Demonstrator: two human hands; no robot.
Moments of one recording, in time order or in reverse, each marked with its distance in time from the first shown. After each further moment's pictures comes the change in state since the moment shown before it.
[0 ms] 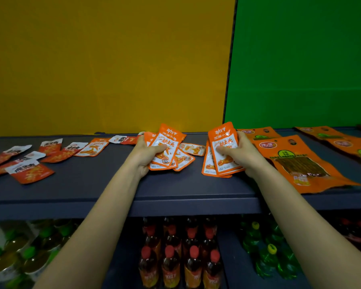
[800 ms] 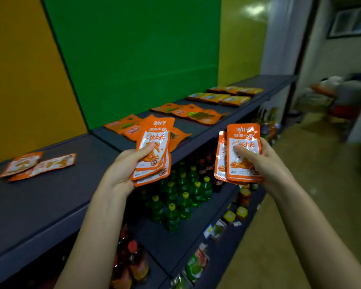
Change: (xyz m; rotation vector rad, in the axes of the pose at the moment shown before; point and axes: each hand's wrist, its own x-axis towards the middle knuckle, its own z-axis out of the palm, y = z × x) left_hand -0.093 -0.038 0.164 -0.091 -0.875 -0.259; right_hand -0.256 0.047 -0.164 0.309 0.832 0.081
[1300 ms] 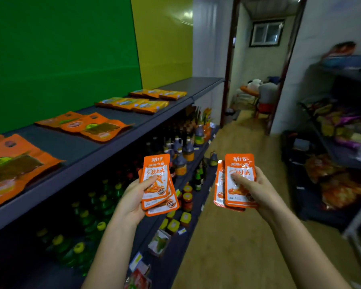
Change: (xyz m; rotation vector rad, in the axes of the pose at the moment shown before) left_hand 0.108 -0.148 0.232 -0.062 -0.162 -0.215; right_hand 0.059 0.034 -0.244 -0.029 0.302 0.103
